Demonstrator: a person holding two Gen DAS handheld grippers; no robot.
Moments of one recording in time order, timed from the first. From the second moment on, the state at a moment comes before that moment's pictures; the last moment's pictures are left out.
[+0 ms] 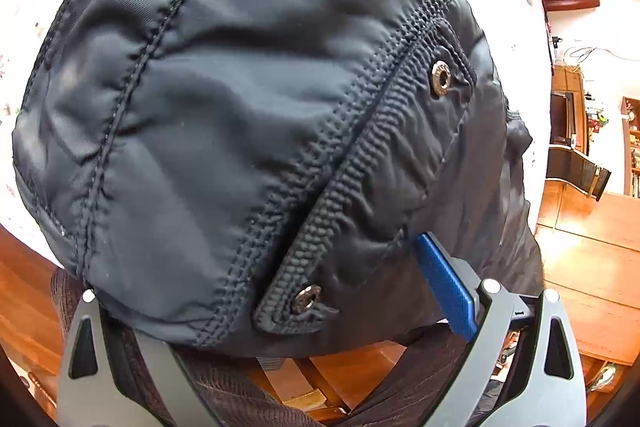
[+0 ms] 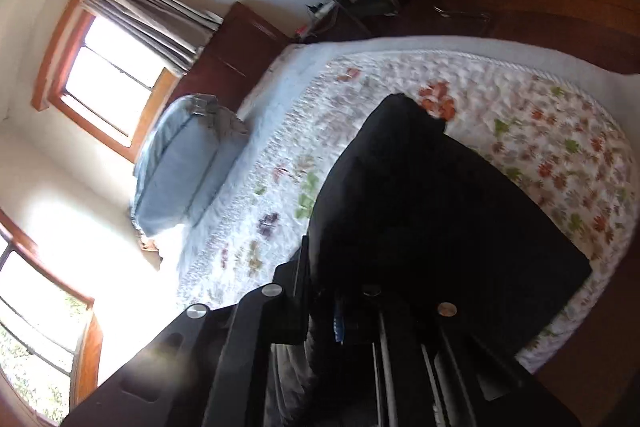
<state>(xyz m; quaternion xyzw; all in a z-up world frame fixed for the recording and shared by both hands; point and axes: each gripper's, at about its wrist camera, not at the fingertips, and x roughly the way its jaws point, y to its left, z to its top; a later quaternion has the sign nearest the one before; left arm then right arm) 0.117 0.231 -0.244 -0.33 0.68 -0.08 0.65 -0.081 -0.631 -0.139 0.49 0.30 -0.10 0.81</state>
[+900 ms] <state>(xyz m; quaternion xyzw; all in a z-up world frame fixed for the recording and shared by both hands) 0.087 0.265 -0.231 -0.44 0.61 -0.08 0.66 -0.134 -0.570 -0.197 0.54 0.35 -0.09 0.76</state>
